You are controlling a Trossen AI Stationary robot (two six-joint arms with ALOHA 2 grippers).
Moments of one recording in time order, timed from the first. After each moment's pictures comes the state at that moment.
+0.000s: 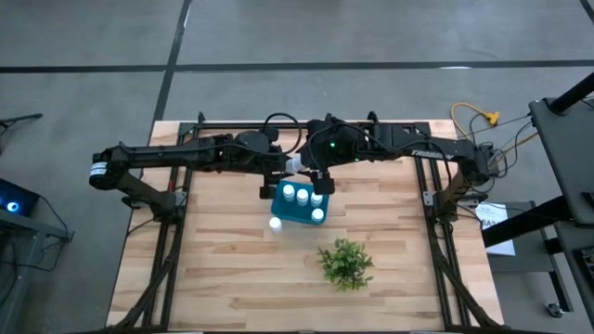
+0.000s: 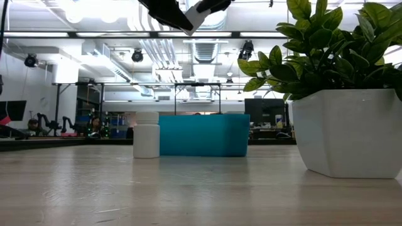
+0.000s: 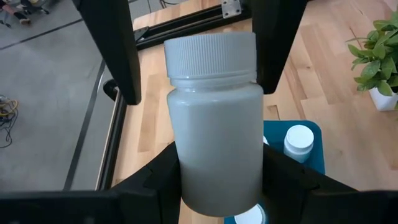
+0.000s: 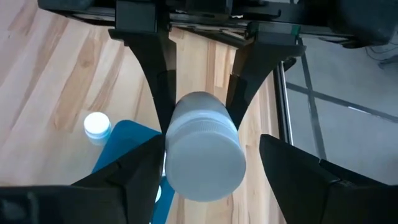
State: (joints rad) left arm 0.11 1.37 1.32 -0.52 -0.10 0.32; right arm -0.09 1.72 1.83 -0.82 0.07 -0.33
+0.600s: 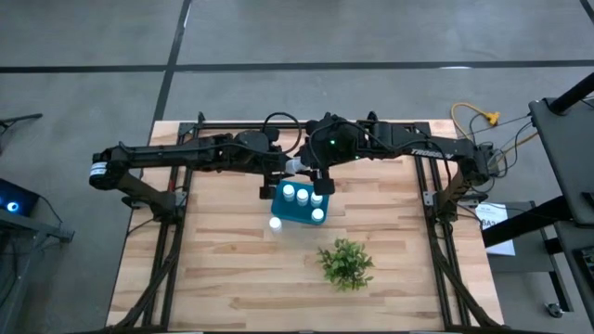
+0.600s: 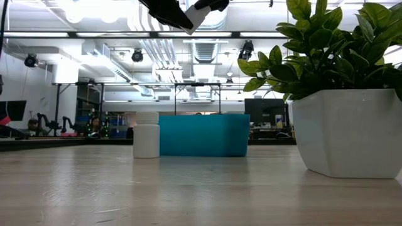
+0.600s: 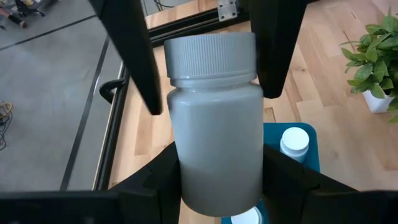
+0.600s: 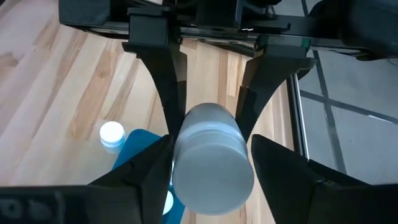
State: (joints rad) left arm 0.11 1.37 1.33 -0.52 -0.08 0.32; right arm -0.11 1.72 1.83 -0.80 0.00 -0.32
